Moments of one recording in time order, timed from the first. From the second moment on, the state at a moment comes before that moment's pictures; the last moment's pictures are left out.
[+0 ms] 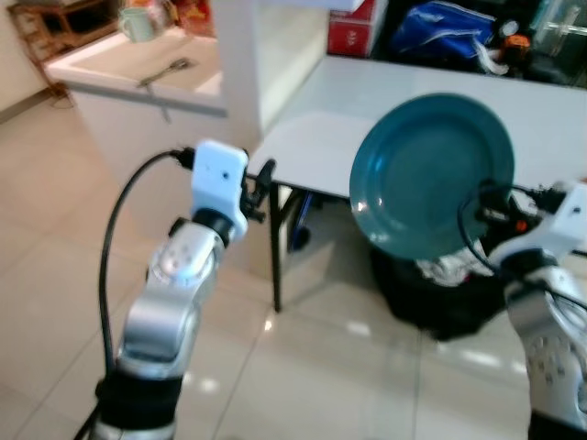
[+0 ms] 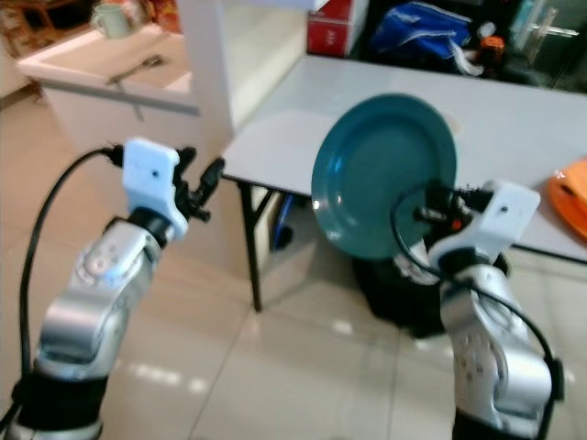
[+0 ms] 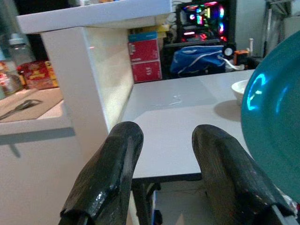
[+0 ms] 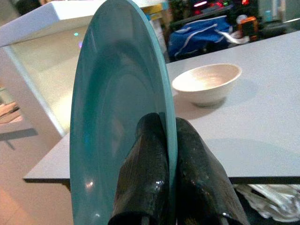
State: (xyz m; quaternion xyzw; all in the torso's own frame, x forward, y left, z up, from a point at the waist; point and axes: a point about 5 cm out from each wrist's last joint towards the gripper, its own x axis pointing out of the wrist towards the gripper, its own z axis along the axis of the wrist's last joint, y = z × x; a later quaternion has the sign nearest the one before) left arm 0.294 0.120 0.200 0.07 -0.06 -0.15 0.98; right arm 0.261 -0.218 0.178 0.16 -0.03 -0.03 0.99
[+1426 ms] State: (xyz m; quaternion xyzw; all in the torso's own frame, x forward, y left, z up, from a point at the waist) left arm 0.276 0.100 0.193 0.06 -0.04 -0.29 0.96; right arm 0.261 -0.232 0.164 0.33 0.04 -0.03 0.94
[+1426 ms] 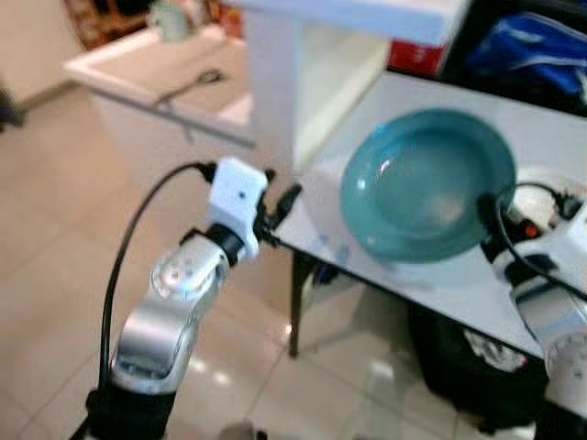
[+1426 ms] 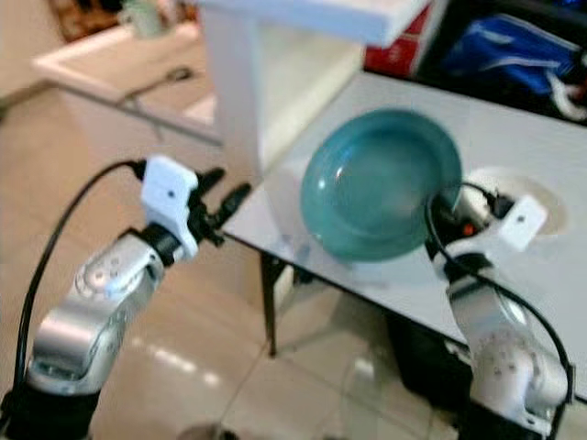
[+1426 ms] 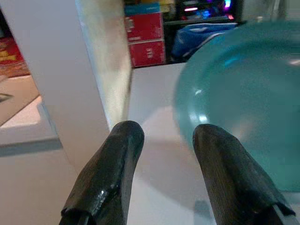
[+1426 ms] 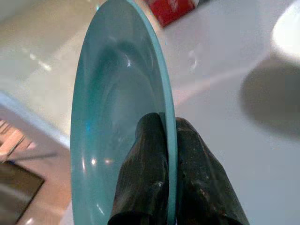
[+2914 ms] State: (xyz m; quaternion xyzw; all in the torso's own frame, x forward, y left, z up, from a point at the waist) left arm 0.245 0.067 0.172 0.08 0.04 -0.47 0.88; right arm 0.254 -0.277 0.114 0.48 0.19 -0.22 0.83
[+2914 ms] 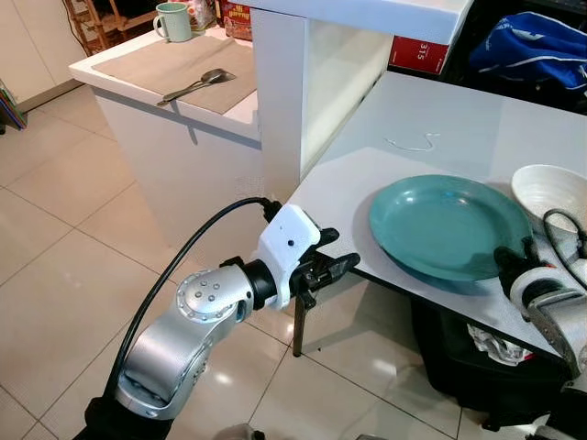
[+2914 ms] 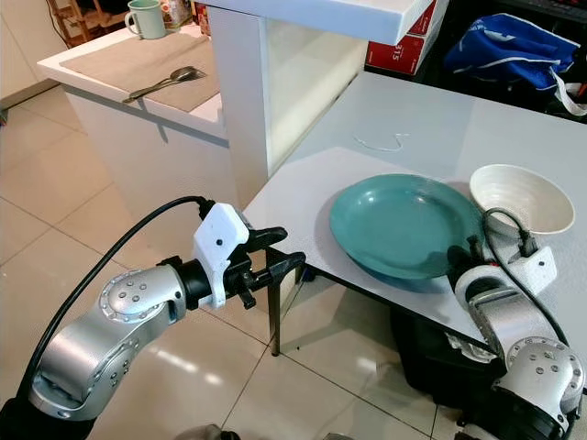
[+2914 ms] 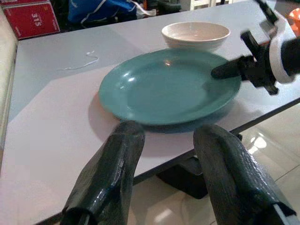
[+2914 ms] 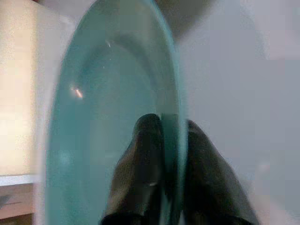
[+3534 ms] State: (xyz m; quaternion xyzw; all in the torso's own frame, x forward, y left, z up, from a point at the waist) left arm 0.240 0.066 0.167 0.07 0.06 -0.48 0.87; right arm 0.246 -0.278 0.113 0.40 0.24 -0.22 0.86
